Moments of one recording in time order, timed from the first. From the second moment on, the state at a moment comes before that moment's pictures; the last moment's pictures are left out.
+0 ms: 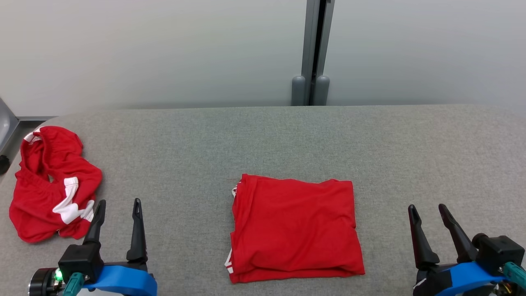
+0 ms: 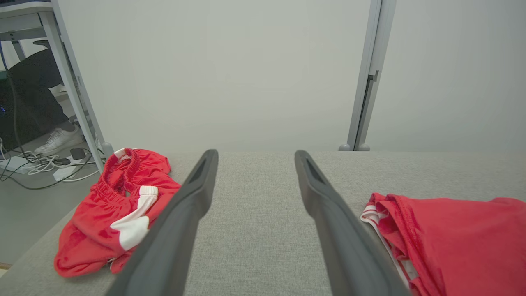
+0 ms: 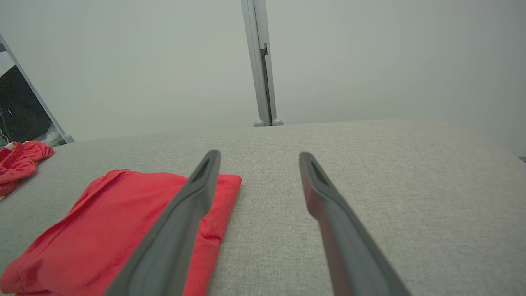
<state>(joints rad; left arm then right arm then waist) -0.01 0.27 -0.20 0.16 -0.30 0.11 -0.21 0.04 -0.05 -0.06 0.06 0.19 0.13 -0.08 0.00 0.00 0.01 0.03</state>
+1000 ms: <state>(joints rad) -0.13 0.24 -0.22 0.20 -0.31 0.10 -0.25 -0.25 -0.05 0.07 0.51 0.17 0.13 -0.07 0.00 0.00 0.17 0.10</state>
